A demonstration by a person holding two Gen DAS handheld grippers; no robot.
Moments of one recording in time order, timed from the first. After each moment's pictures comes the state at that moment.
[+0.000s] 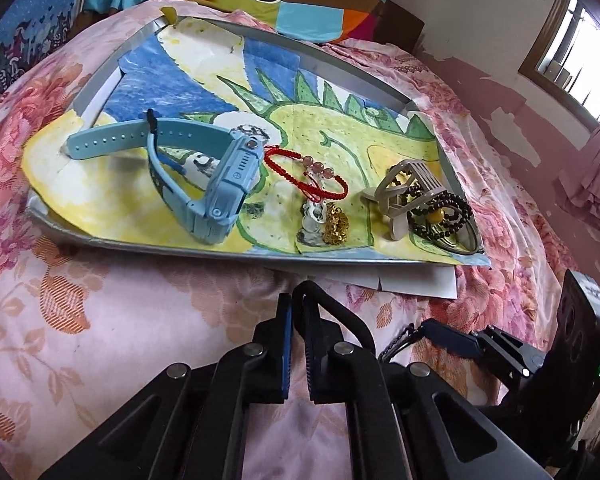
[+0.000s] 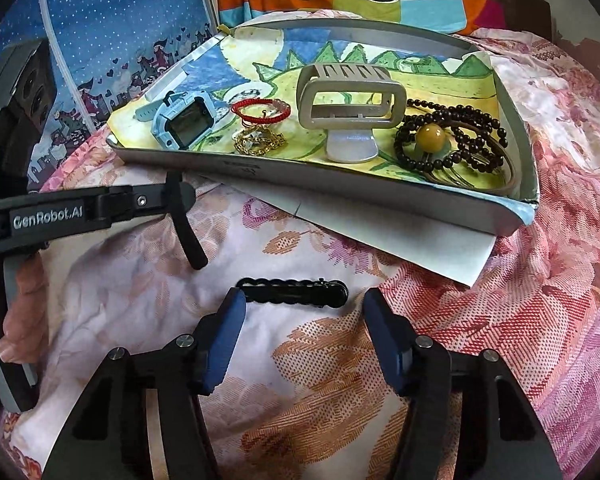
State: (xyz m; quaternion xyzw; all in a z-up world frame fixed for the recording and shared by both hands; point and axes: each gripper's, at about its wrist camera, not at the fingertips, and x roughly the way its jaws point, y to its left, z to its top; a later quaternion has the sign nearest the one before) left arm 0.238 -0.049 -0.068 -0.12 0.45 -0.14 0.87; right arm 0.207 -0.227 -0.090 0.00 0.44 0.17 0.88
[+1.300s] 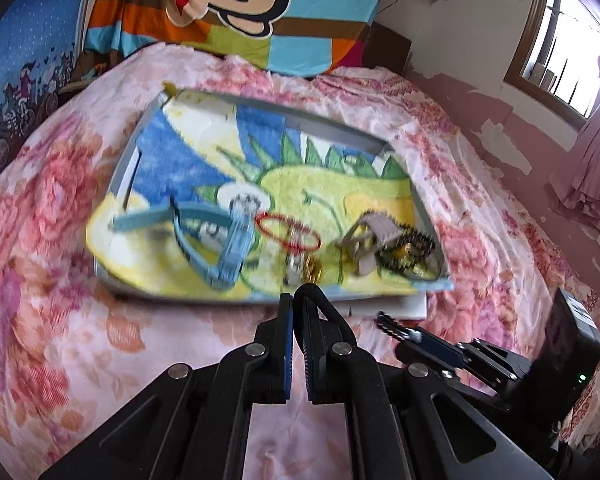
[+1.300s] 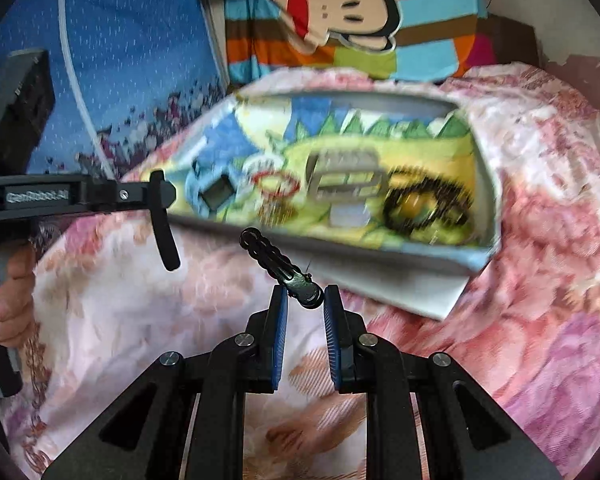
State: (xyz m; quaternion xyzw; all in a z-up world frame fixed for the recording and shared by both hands) left arm 0.220 -0.046 -0.002 -0.09 0.40 -0.13 0.90; right arm 0.180 -0.249 -0.047 0.04 0.33 0.17 0.93
